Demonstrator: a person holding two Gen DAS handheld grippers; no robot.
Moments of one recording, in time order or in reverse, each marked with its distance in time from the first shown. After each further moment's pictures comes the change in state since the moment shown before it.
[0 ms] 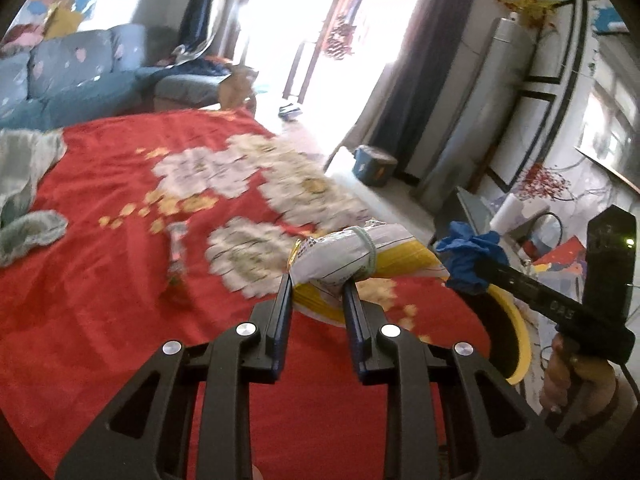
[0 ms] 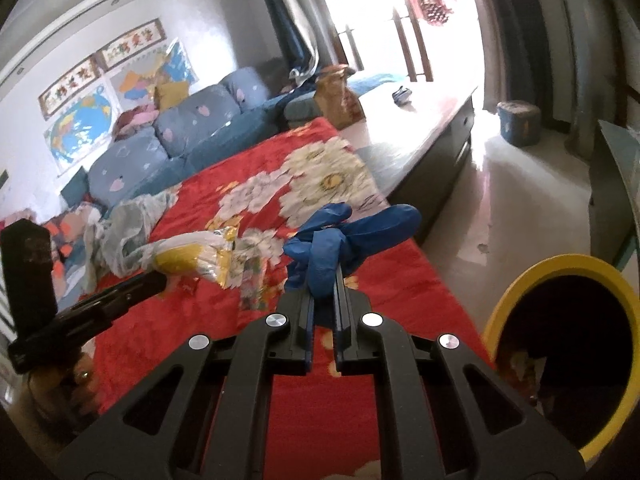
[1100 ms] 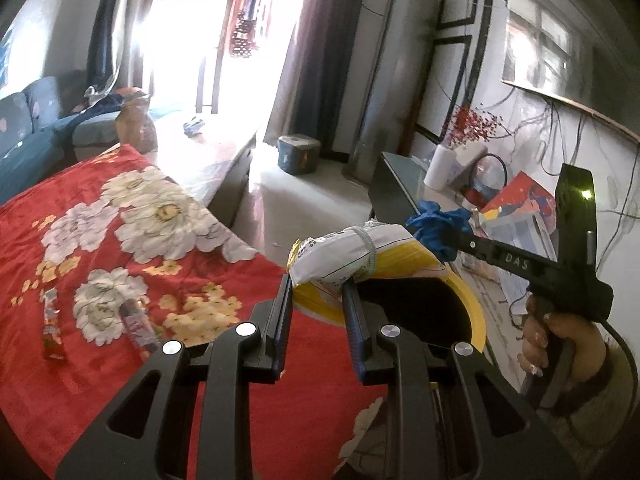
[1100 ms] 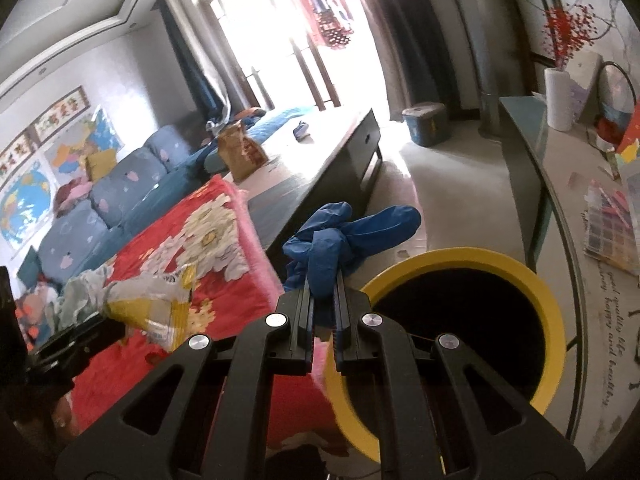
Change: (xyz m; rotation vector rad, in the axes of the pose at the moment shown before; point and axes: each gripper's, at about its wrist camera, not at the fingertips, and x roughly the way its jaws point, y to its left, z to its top) left arm 0.036 -0.148 -0.002 0.271 0.039 -0.166; right arm -0.070 -0.118 -0.007 0.225 -0.138 -0.218
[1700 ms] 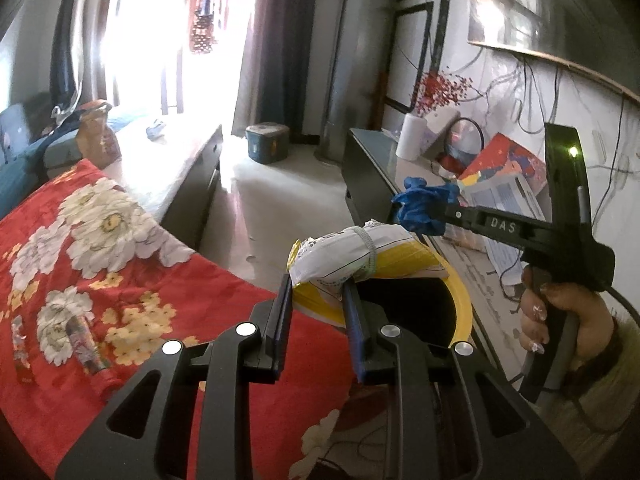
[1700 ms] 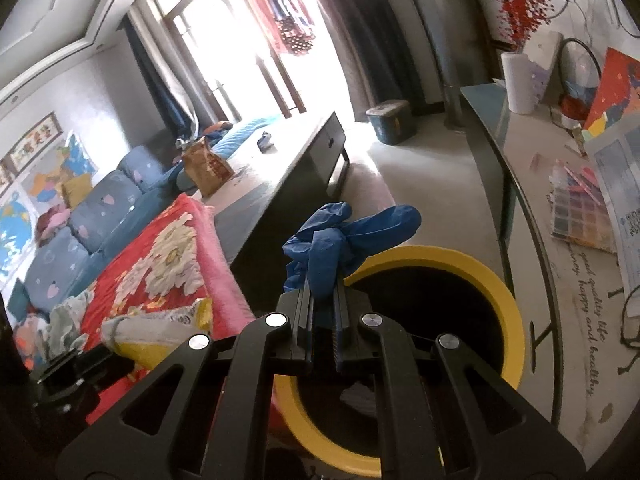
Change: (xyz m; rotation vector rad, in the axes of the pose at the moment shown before) left arm 0.041 -0.057 -0.006 0.125 0.062 -0.053; right arm -0.008 -0.053 0.001 0.096 -0.018 -0.079
